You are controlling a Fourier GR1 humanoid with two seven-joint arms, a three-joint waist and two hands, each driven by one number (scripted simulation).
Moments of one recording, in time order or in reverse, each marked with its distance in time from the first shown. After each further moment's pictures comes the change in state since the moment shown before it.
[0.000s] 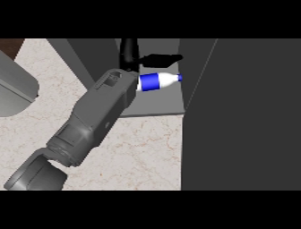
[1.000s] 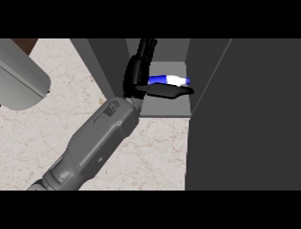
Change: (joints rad) left arm 0.335 0.003 -0.150 -0.527 0.082 -0.132 0.085; right arm -0.004 0.014 0.030 -0.012 -0.011 -0.022 0.054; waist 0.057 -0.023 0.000
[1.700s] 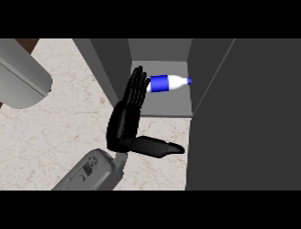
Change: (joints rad) left arm 0.454 0.087 -0.186 -0.580 -0.061 0.058 0.098; right arm -0.058 -0.043 0.063 -0.004 0.004 -0.014 0.068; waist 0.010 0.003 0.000
